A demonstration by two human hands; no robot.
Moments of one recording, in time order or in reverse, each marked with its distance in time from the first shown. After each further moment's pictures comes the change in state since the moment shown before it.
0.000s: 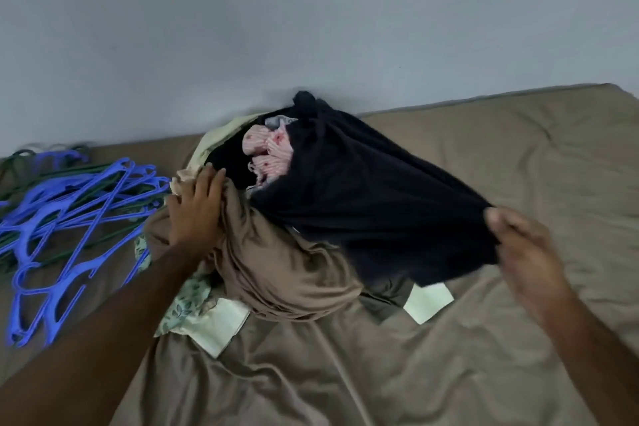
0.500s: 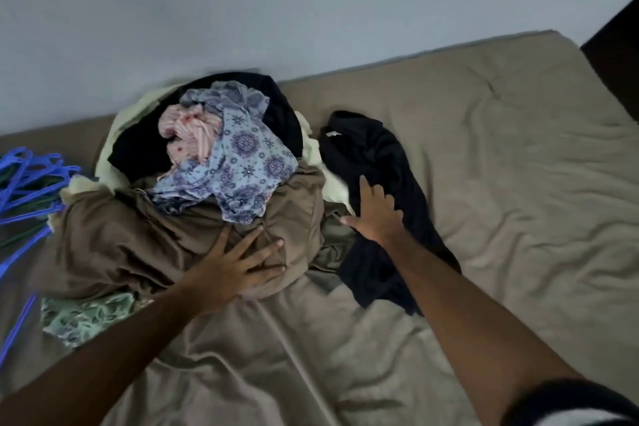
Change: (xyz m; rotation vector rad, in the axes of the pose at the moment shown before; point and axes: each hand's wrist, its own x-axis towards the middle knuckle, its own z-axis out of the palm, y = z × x) left_hand -0.077 0.125 0.062 0.390 -0.084 1.063; right_hand 0.064 0.119 0.064 -1.128 -0.351 0.223
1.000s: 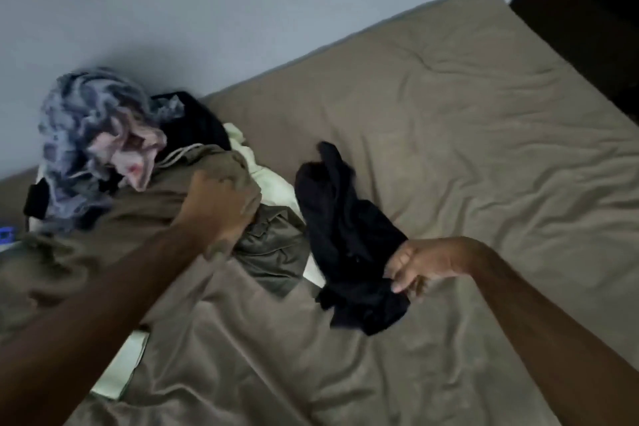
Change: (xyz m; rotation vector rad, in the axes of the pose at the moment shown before) left_hand 0.153 -0.050 -0.108 -0.092 -0.075 -0.350; right_hand -0.096 0.173 -0.049 0.692 -0.840 0.002
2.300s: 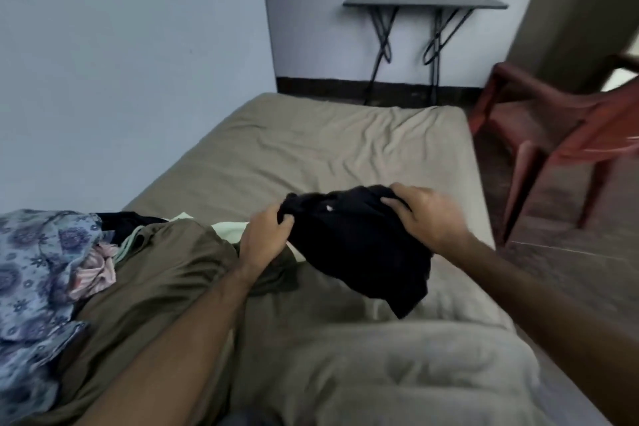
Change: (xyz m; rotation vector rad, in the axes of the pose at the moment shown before) left_hand -0.062 0.080 0.027 -0.967 0.393 0.370; right_hand -0.007 0.009 0.313 -0.402 2.030 0.000
